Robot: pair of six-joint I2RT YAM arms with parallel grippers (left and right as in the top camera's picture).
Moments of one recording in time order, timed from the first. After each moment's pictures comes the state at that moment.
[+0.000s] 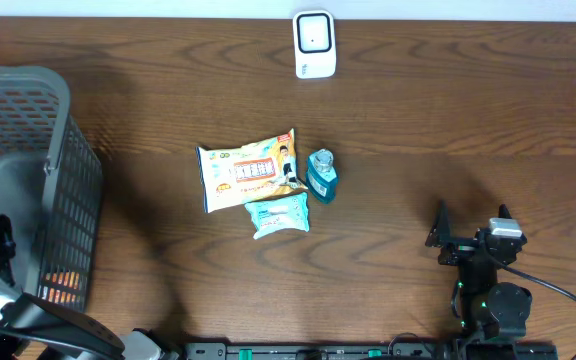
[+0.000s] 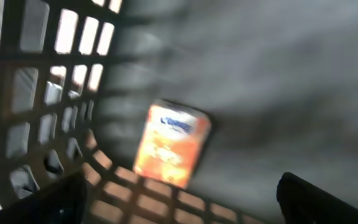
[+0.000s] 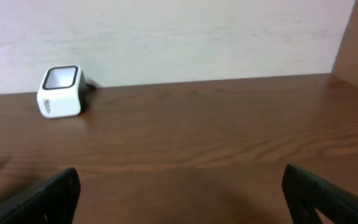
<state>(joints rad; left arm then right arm) 0.93 1.53 1.28 -1.28 -0.17 -1.00 -0.01 0.01 0.01 -0.06 0.07 0.06</state>
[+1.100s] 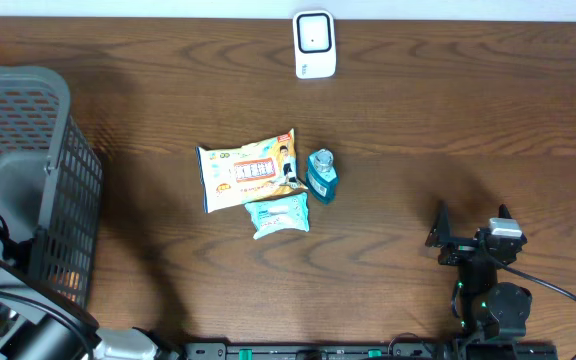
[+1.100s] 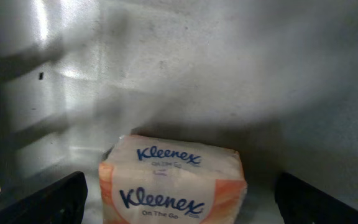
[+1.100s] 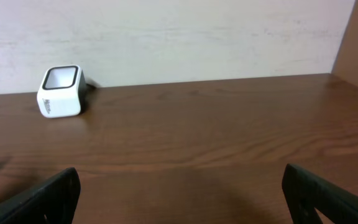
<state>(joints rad) 0.93 1.68 1.00 -0.97 -0.09 -0.82 -0.01 0.01 0.01 -0.07 0.07 0.06</state>
